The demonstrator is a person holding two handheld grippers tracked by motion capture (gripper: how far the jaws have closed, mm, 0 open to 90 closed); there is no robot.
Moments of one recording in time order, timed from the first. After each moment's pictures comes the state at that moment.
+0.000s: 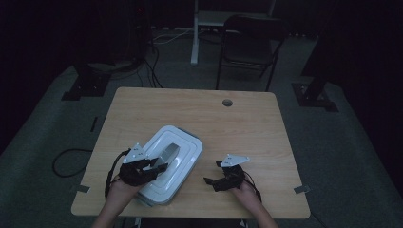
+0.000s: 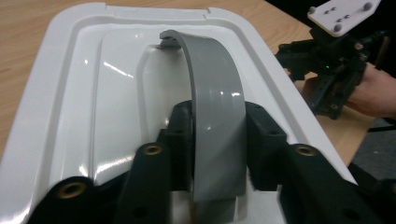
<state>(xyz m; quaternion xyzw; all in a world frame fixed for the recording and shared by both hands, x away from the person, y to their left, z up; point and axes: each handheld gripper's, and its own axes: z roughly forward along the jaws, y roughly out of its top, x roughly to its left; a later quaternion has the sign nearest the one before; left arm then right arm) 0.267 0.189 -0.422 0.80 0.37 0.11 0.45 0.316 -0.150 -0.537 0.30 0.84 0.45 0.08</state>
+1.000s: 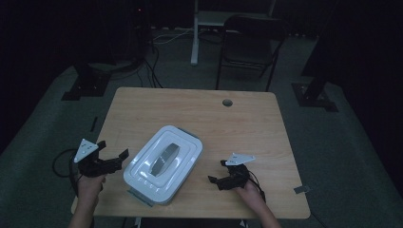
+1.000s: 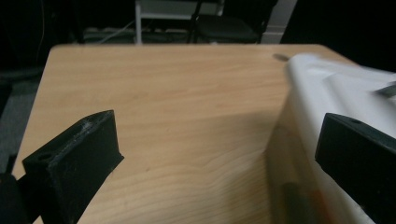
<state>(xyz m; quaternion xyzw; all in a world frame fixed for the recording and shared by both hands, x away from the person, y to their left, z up) 0.295 0.307 -0.465 0.67 0.50 0.27 0.48 0.316 -0.163 -0.534 0.32 0.83 0.45 0.08</state>
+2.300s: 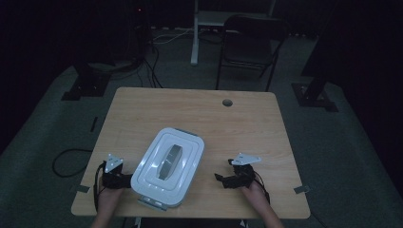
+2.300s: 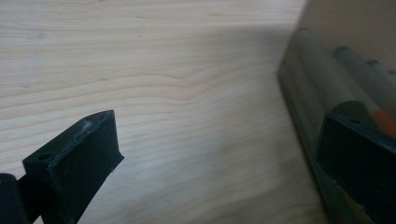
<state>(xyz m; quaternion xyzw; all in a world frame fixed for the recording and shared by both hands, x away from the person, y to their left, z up) 0.282 0.257 -0.528 0.72 0.51 0.22 0.41 0.319 -0.183 -0.542 0.35 0.82 0.43 0.12</state>
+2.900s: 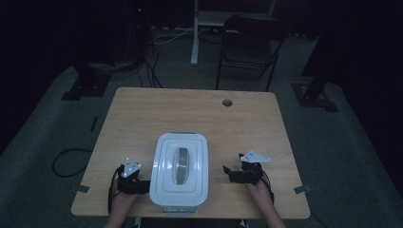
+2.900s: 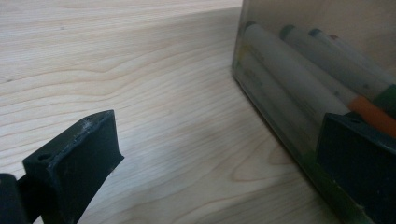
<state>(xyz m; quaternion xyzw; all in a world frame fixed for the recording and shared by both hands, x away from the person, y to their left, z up) 0.274 0.211 -0.529 0.76 0.48 0.20 0.40 0.320 -0.205 -0.533 0.40 0.78 0.43 0.19</state>
